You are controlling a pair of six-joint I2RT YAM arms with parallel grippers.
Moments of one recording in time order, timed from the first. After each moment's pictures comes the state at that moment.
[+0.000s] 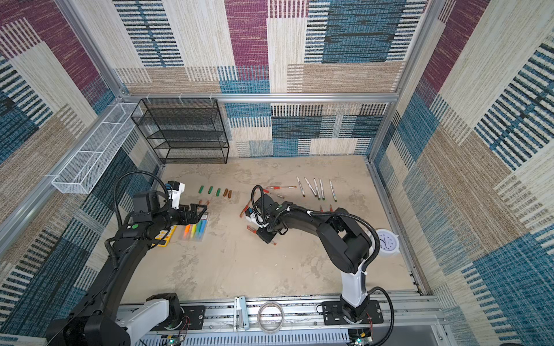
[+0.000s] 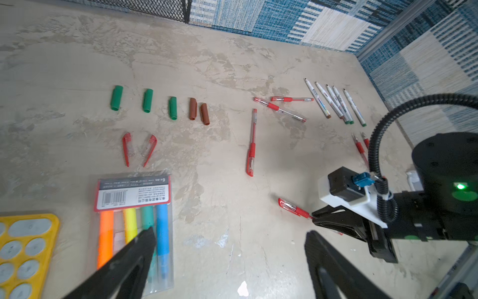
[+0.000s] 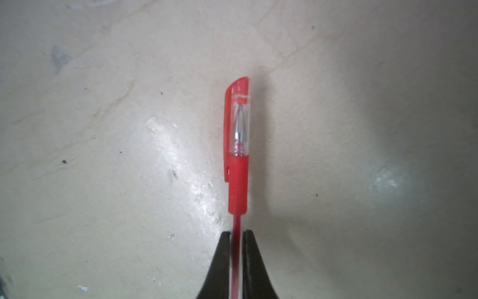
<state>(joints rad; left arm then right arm) 0.07 1.06 0.84 -0.47 0.52 -0.05 0.76 1.88 1.25 -0.55 -0.23 -0.15</state>
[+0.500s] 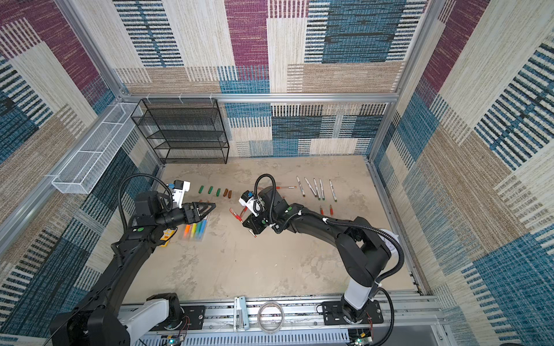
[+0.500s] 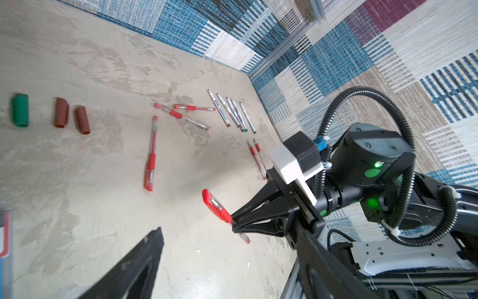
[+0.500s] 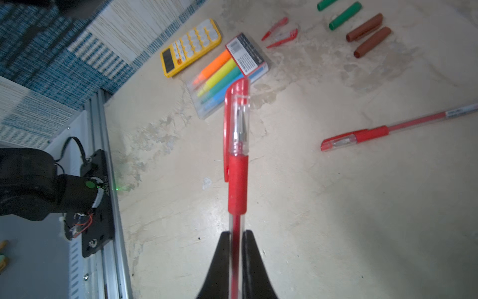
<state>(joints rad) 0.07 1.08 0.75 -0.19 0.94 -0.35 0.76 1.70 1.14 -0.14 -0.49 0.13</state>
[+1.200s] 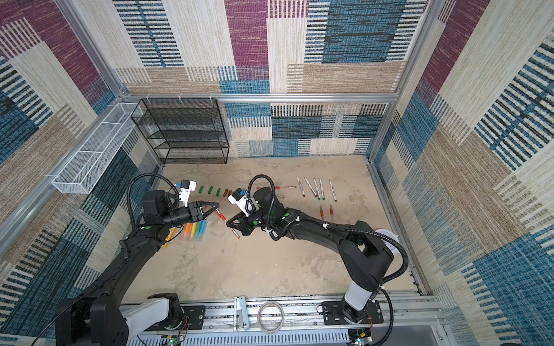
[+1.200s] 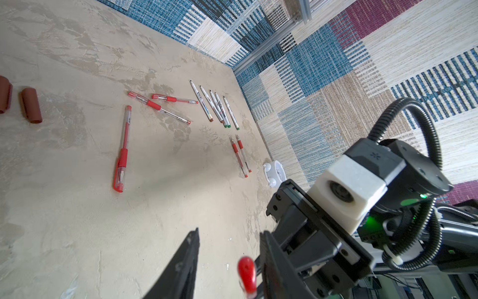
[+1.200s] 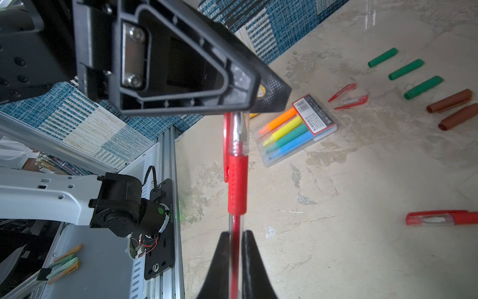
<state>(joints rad) 0.02 1.14 0.72 -0.06 0.98 -0.48 0.84 1.68 1.13 0.09 -0.59 0.27</state>
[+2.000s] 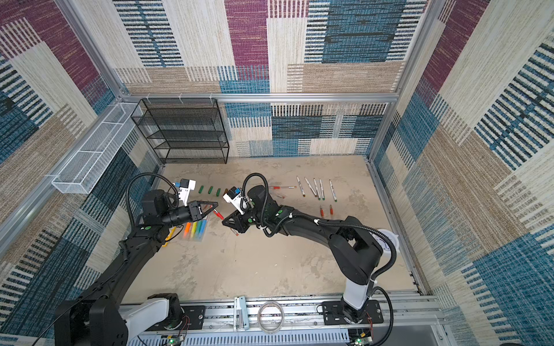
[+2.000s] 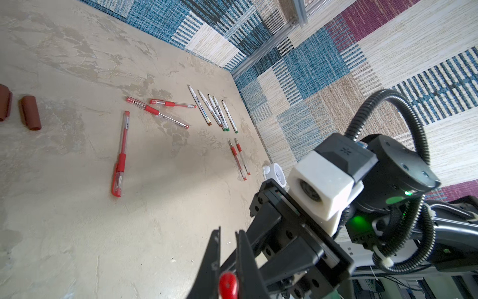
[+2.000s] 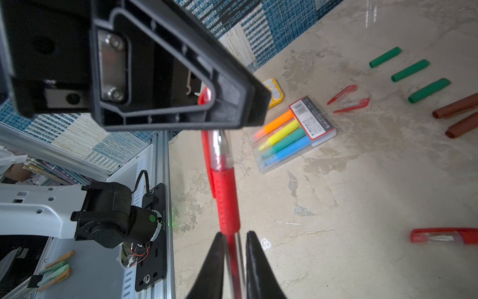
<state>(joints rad) 0.01 1.13 0.73 -0.06 0.97 -0.49 0.84 1.77 1.21 0.07 -0.58 0.26</state>
